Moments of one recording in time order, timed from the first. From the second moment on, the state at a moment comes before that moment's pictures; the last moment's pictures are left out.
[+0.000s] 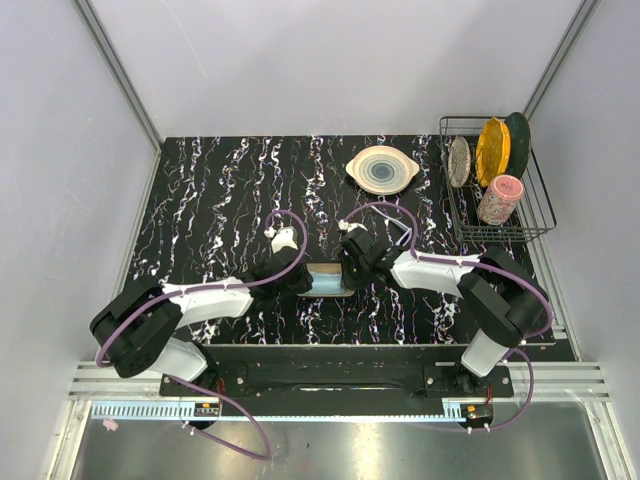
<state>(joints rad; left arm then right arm) -0.82 1.41 0.57 0.10 -0.26 -0.82 0.81 1.67 0.88 -0.15 0.01 0.54</state>
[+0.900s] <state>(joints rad) -0.82 1.41 0.57 0.05 -0.31 -0.81 0.81 1.60 0.84 -0.17 0.10 0.55</state>
